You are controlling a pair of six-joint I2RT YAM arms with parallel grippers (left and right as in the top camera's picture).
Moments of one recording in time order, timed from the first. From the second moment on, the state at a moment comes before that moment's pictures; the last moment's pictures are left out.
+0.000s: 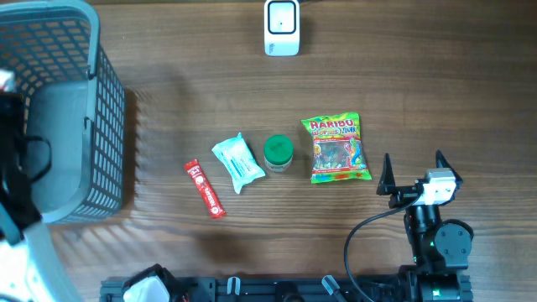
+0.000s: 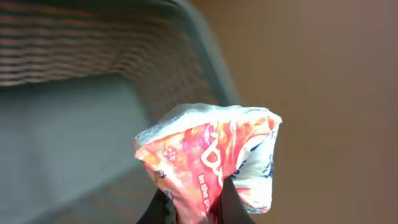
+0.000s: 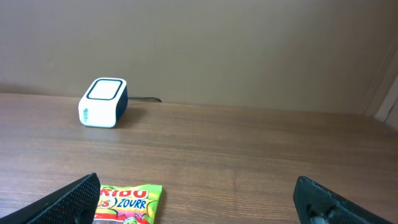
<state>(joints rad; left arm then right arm) 0.50 1.13 1.58 -0.95 0.01 -0.91 0.01 0.02 0.01 0.00 -0.02 -0.06</state>
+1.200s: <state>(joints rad) -0.82 2.10 1.58 -0.37 0.34 -0.60 0.01 0.02 0.01 0.00 -0.02 -0.06</state>
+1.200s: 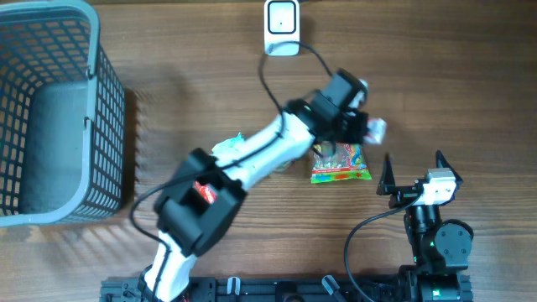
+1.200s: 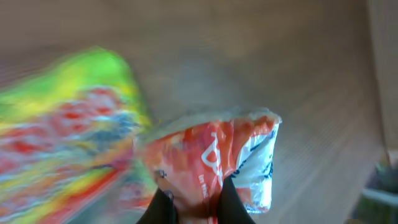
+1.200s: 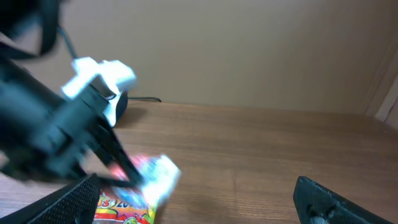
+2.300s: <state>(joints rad) -0.65 1.75 1.58 -0.64 -0.06 -0.60 0.01 0.02 0.01 0.00 -0.02 -0.06</state>
